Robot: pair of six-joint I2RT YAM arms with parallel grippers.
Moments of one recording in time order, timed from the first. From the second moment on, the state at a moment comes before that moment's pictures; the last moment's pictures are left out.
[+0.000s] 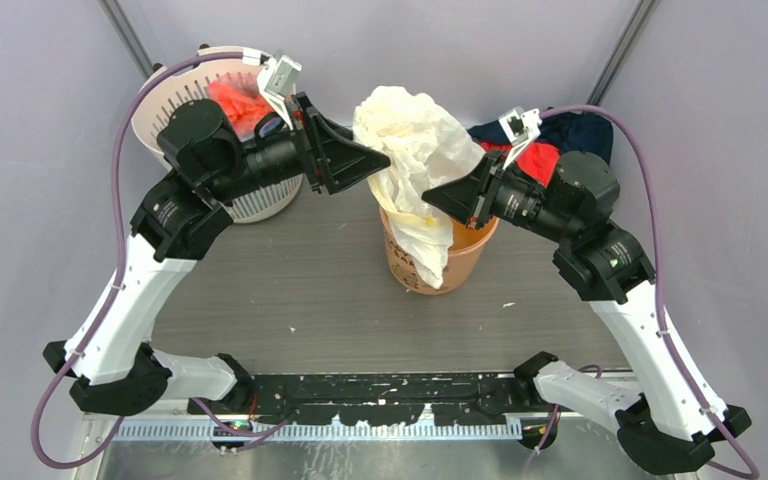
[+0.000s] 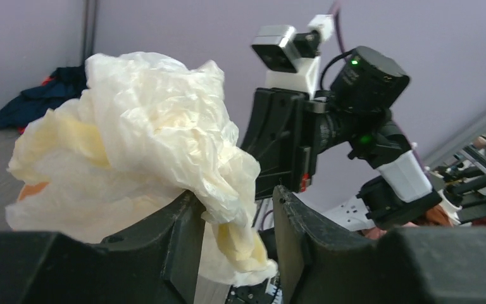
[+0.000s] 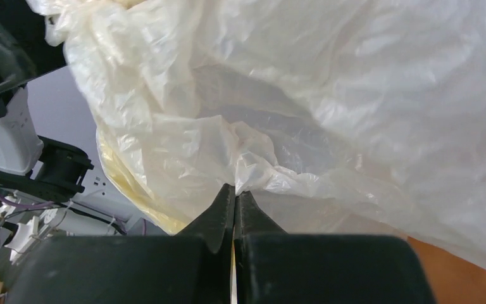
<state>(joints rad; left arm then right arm) -0.73 1.29 1.86 -0.42 0.48 -0.49 0.53 0.99 1.42 -0.49 -0.47 0.53</state>
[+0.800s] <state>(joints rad) -0.73 1.24 1.81 -0.55 0.28 -0.44 0.53 0.98 1.39 -0.38 -0.31 0.58</state>
